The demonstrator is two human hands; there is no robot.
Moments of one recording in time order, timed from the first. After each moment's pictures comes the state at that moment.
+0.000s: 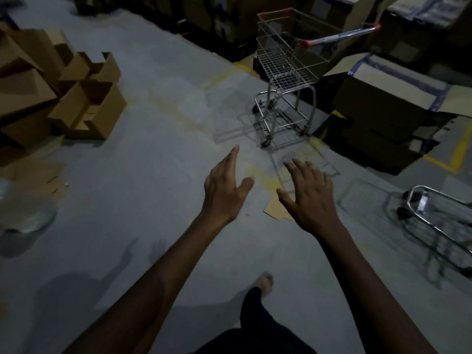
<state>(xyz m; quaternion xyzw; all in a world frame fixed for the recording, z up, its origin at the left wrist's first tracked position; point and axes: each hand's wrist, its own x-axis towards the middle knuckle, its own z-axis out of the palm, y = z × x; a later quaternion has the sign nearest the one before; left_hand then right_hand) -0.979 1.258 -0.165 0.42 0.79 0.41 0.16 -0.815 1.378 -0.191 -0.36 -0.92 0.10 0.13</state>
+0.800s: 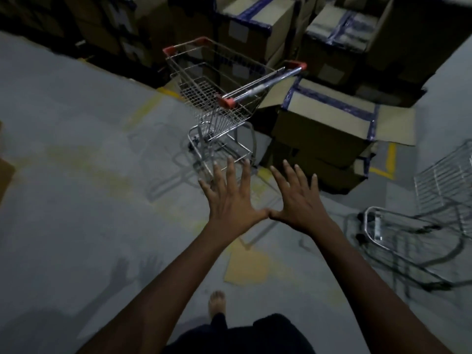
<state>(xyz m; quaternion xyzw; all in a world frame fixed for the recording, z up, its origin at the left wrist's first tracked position) -1.072 1.763 -0.192 0.59 0.80 0.08 0.09 -0.913 1.841 -0.195 -0.46 -0.89 0.04 -0.03</state>
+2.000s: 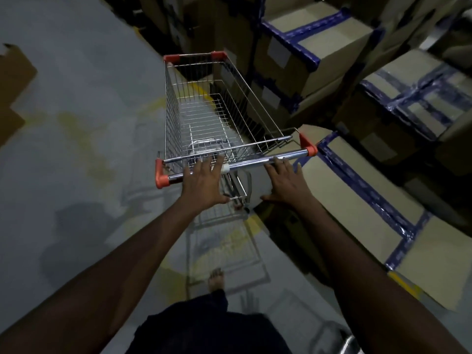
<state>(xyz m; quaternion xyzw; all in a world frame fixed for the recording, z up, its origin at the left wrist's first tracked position) -1.153 2.256 -0.255 0.45 0.89 0.01 0.11 -0.996 2.435 -0.246 -0.24 -0.96 0.02 -0.13</state>
